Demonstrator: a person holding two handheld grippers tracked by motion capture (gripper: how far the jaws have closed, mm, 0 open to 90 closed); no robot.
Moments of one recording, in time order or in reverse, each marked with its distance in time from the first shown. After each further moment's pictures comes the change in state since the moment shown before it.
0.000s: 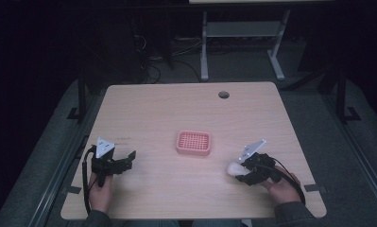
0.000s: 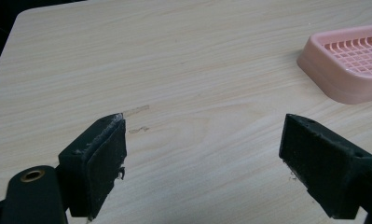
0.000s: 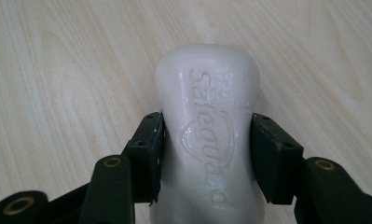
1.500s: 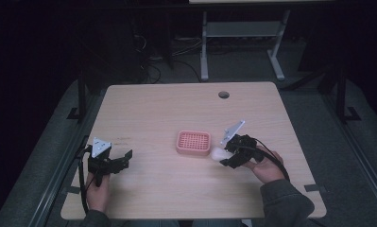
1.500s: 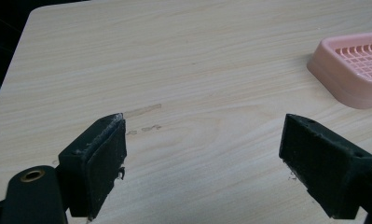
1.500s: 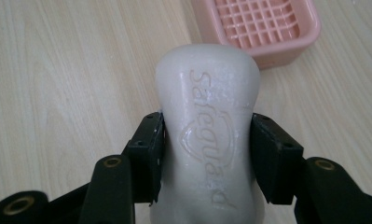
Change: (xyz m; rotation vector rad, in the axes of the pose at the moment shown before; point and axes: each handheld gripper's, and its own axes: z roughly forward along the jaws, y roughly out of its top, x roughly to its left) left arm 0.008 0.000 -0.003 -0.003 0.016 -0.028; right arm -0.012 0.072 -0.001 -0.005 0.018 -0.130
